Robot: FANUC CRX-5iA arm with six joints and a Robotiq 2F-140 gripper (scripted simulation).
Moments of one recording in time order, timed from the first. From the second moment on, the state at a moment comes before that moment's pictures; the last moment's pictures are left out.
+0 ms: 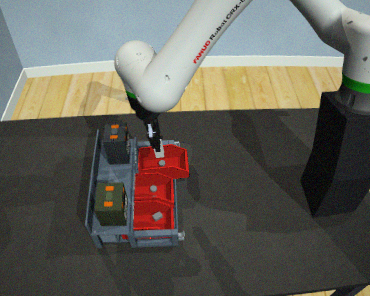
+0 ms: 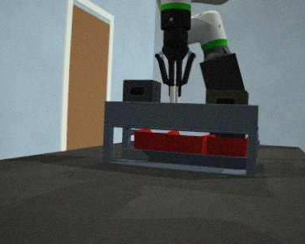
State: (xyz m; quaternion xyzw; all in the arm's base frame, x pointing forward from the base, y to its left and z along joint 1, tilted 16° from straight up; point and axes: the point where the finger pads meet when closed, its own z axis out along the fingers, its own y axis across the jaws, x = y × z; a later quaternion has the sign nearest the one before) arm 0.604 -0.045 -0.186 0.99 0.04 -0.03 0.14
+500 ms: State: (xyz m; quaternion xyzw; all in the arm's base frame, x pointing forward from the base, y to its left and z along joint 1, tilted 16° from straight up) arm 0.604 -0.045 -0.186 0.99 0.04 -0.03 0.14
